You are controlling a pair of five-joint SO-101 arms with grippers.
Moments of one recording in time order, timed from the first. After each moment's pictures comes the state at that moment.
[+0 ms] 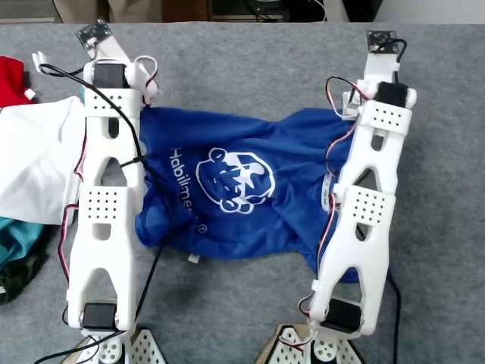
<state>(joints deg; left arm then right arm) -2.9 64.4 -92.8 96.5 25.9 12.0 76.6 -91.6 85.2 2.0</state>
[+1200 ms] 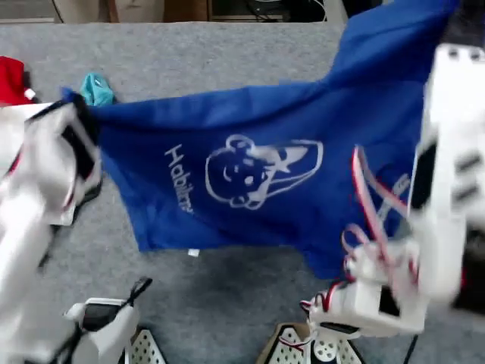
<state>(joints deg) -1.4 -34.6 -38.3 100.1 8.7 12.4 -2.2 -94.6 90.9 4.9</state>
